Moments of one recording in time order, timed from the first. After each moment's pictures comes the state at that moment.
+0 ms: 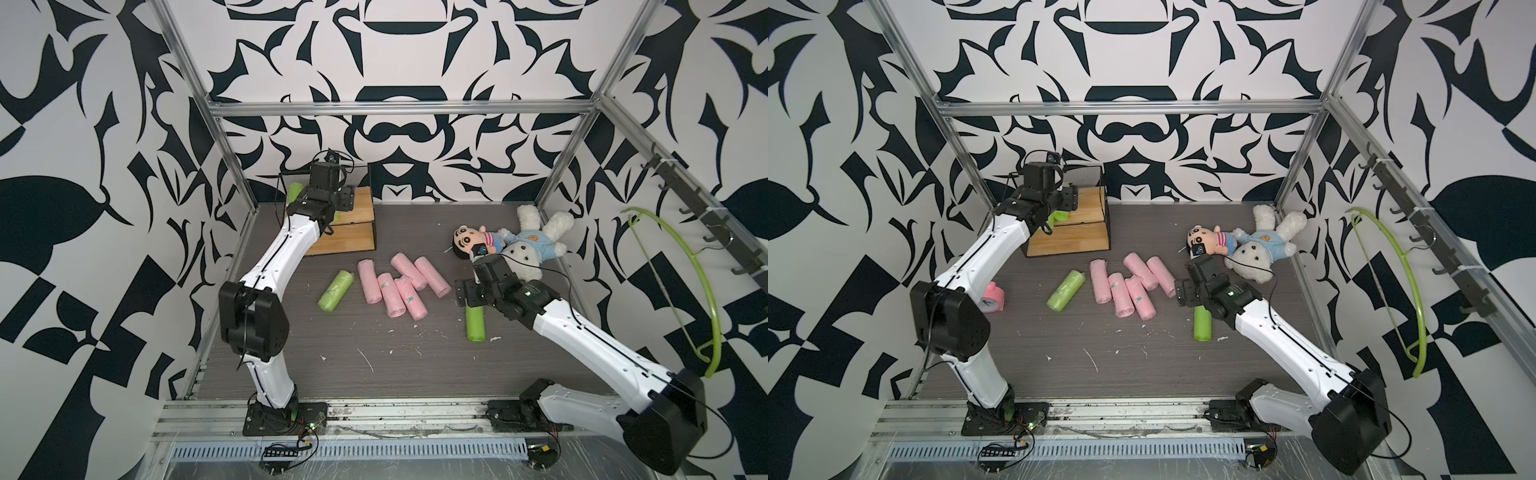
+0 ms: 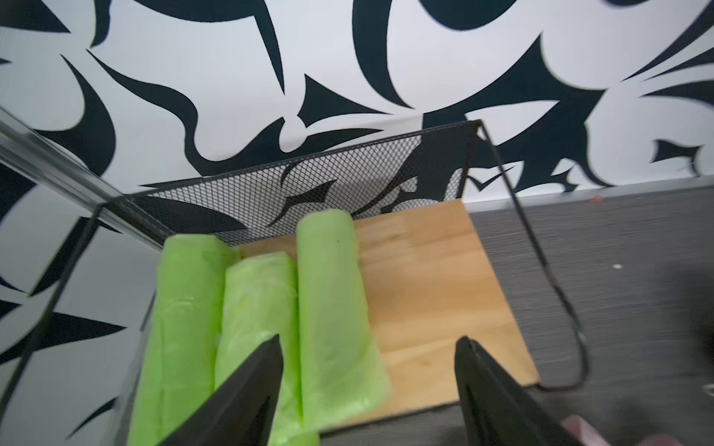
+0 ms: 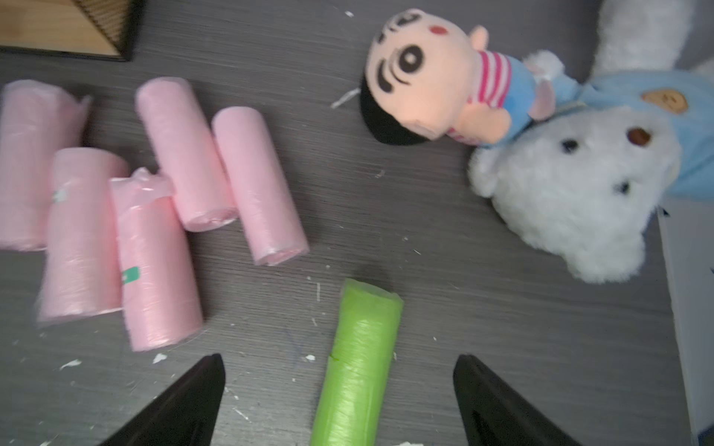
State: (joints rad) left arm -0.32 1.73 1.66 -0.45 -0.17 -0.07; right arm 0.52 1.14 0.91 -0.71 0.29 0.33
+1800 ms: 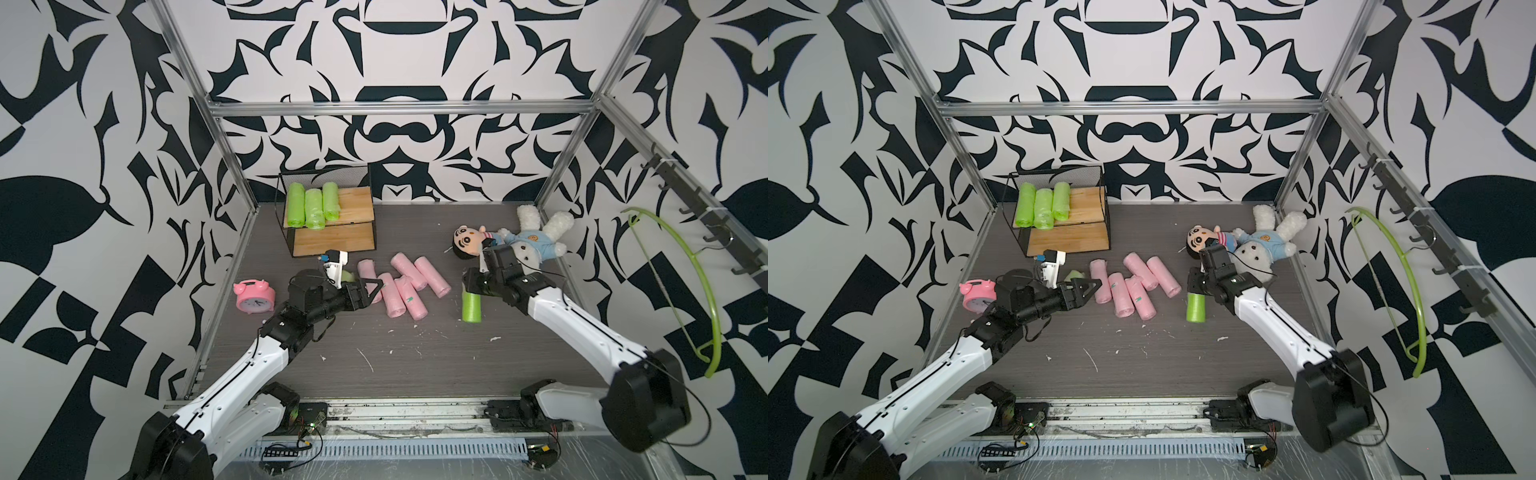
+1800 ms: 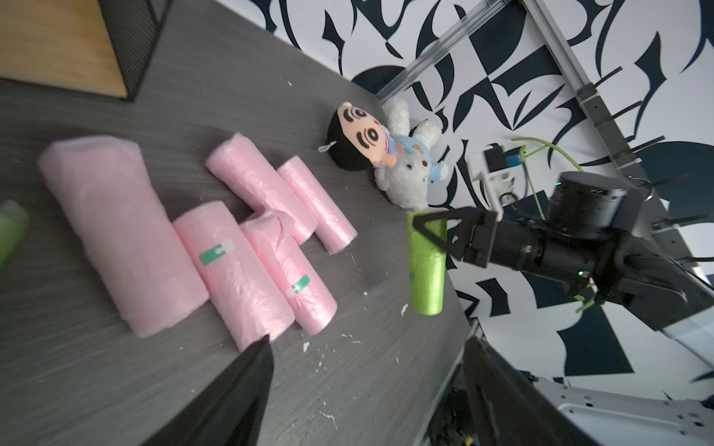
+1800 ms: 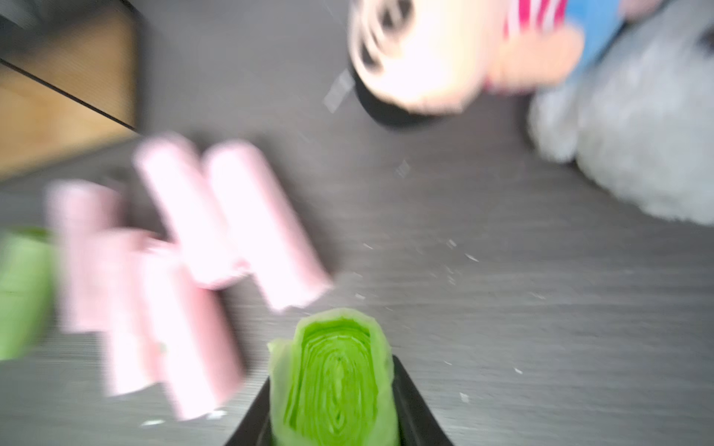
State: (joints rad) left arm -0.50 0.96 0.52 0.14 0.49 -0.78; right arm 0.37 1.19 0.88 -0.46 -0.02 0.51
